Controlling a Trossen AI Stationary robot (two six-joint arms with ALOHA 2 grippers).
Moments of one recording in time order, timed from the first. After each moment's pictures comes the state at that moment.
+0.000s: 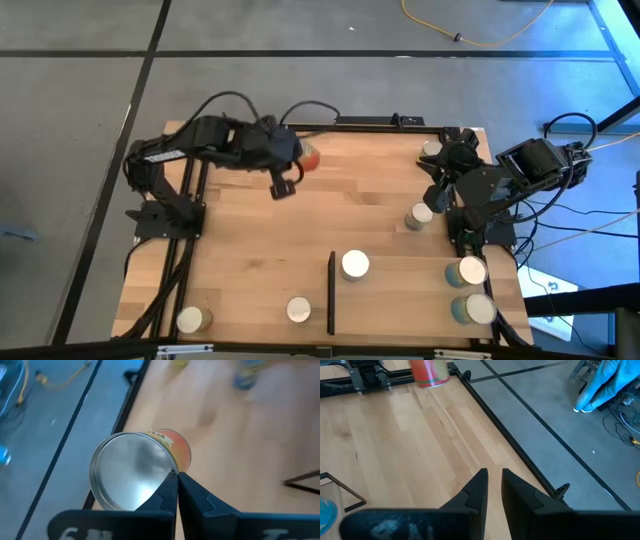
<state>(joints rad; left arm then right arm) -0.03 1.65 2.13 -1.38 -0.42 -0.15 0.41 1.21 1.73 -1.48 0.81 0.62</state>
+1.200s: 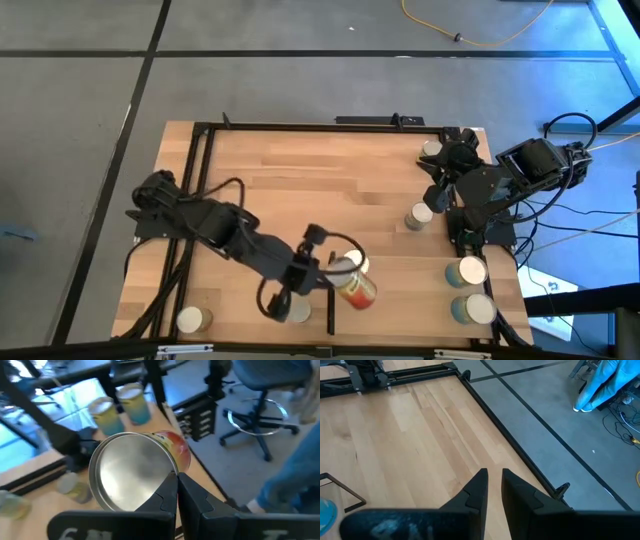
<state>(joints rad) -0.51 1.82 2.14 -0.82 -0.17 0.12 0.41 1.21 1.73 -1.49 0.81 0.63</state>
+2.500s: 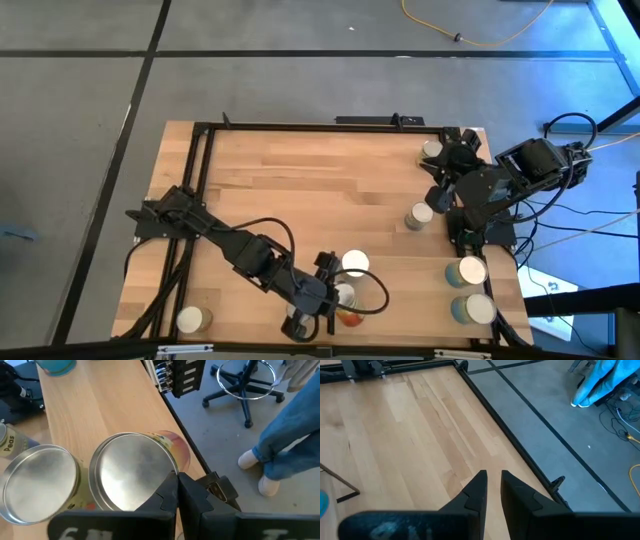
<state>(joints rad) -0.53 1.99 2.13 -0.88 -0.11 -0.04 0.41 1.21 1.73 -1.55 0.78 0.65</state>
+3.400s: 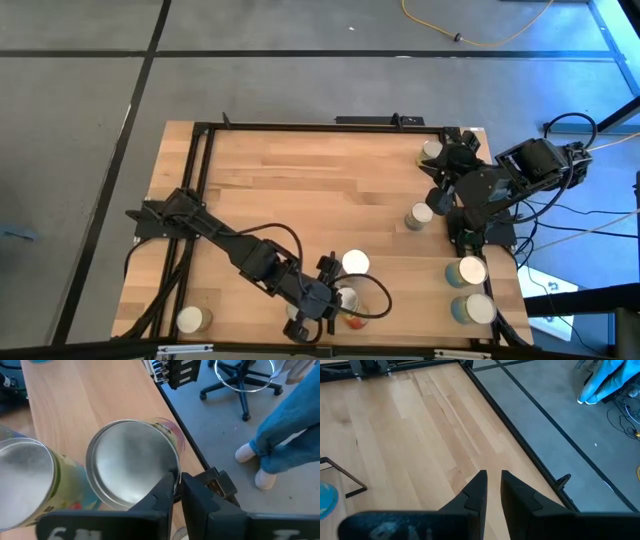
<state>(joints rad) -0.53 2.02 2.13 -0.89 -0.09 -0.05 0.41 1.21 1.73 -1.54 0.76 0.65</state>
